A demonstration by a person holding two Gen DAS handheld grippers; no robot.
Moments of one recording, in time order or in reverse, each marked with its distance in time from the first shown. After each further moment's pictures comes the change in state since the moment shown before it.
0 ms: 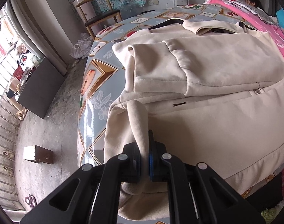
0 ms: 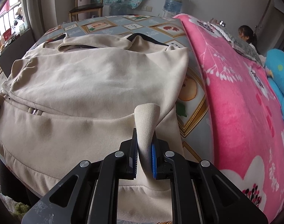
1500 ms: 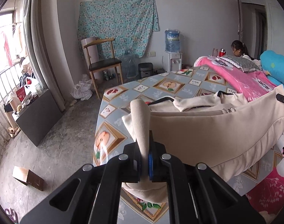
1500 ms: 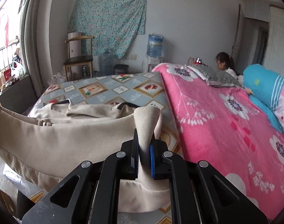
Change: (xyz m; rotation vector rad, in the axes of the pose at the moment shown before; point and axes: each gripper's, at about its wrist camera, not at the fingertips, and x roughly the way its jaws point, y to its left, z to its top) left arm -0.130 0.038 0.040 -0.068 -0.412 -0.093; right arm -0.110 -0.035 0.037 0.159 -0.403 -0.024
